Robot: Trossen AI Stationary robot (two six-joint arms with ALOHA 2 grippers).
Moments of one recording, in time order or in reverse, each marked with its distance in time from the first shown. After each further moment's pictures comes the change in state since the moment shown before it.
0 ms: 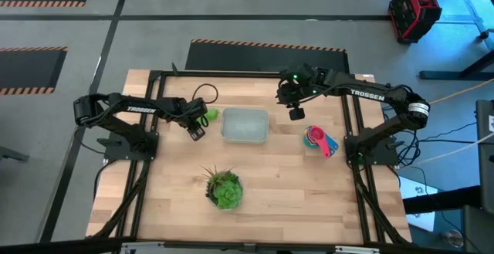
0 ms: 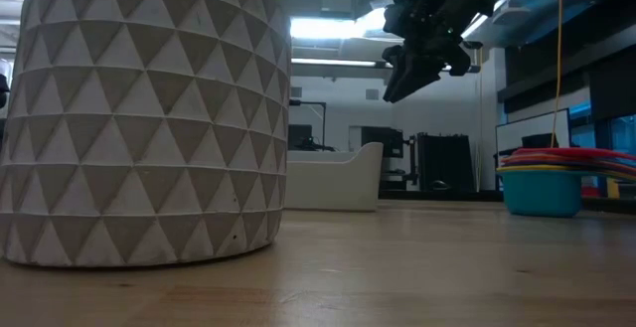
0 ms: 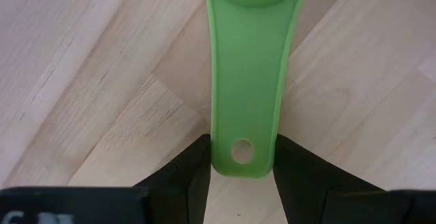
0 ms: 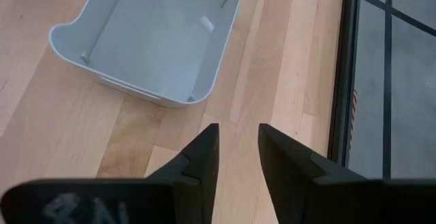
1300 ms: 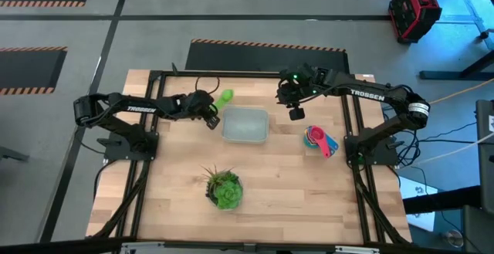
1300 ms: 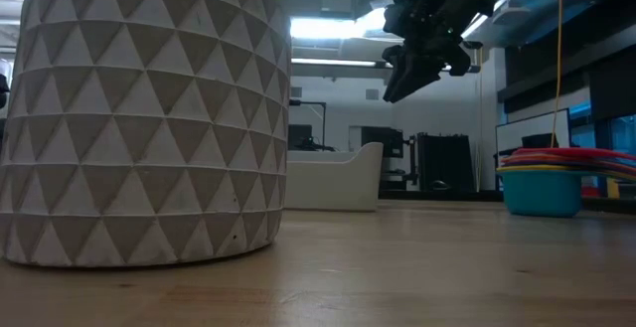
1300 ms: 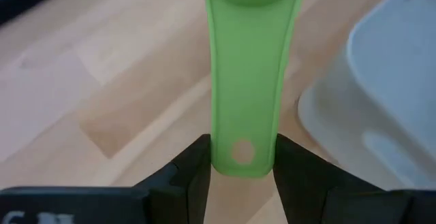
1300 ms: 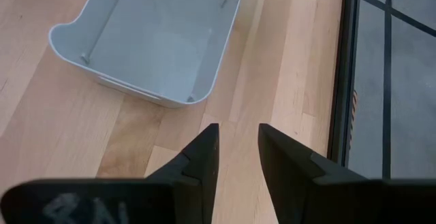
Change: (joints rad) left arm 0.000 -0.003 0.012 0.424 -0.052 -0.075; right arm 0.000 0.000 0.000 0.001 0.000 0.000
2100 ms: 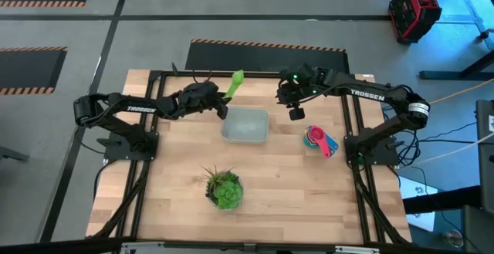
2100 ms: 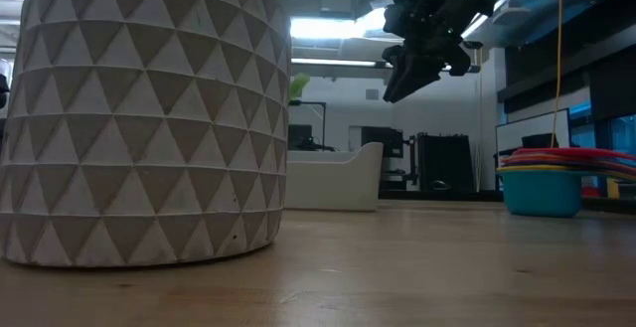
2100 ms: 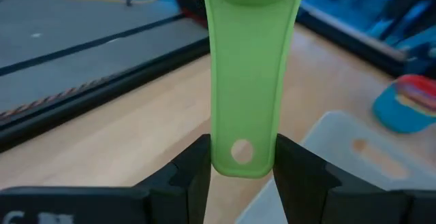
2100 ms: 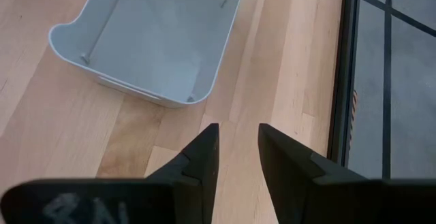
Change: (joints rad) left arm 0.000 -0.001 0.001 0.475 0.040 0.008; right arm 0.000 0.000 0.000 0.000 0.000 0.000
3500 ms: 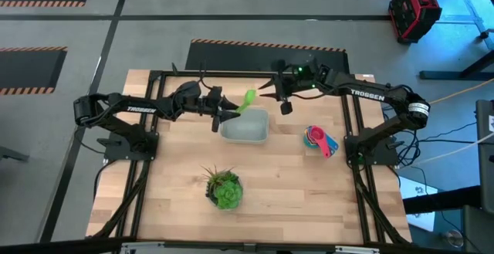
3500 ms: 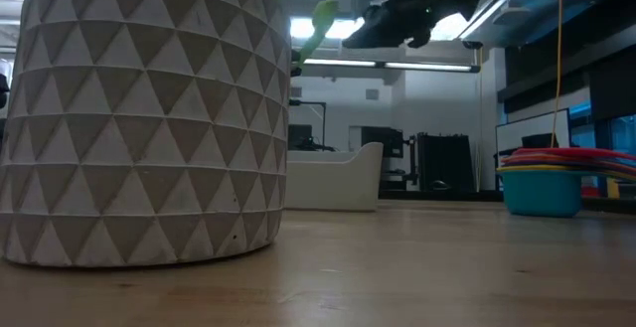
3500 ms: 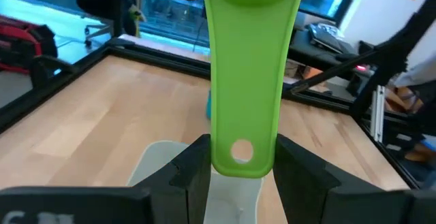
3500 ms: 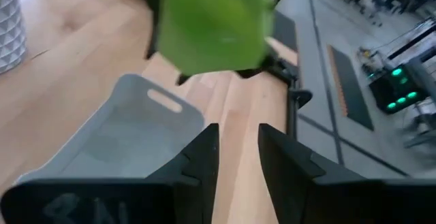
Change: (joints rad) left arm -0.017 0.000 0.001 0.245 0.569 0.144; right arm 0.001 0.000 0.000 0.433 -0.260 0.003
